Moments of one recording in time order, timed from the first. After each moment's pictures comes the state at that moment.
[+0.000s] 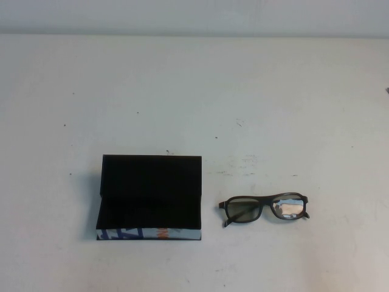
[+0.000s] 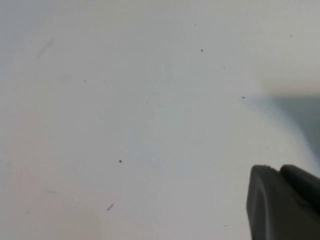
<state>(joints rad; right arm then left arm) 0.11 -0.01 0.03 0.66 0.23 -0.06 -0.06 -0.01 0.03 0.06 0.38 -0.03</state>
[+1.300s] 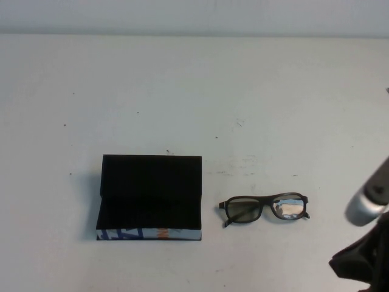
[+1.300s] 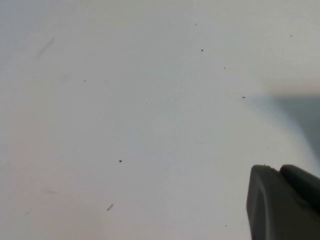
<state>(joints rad) 0.38 0.96 -0.77 0.46 1.03 -0.53 -0.06 -0.01 0.03 0.06 0.38 -0.03</state>
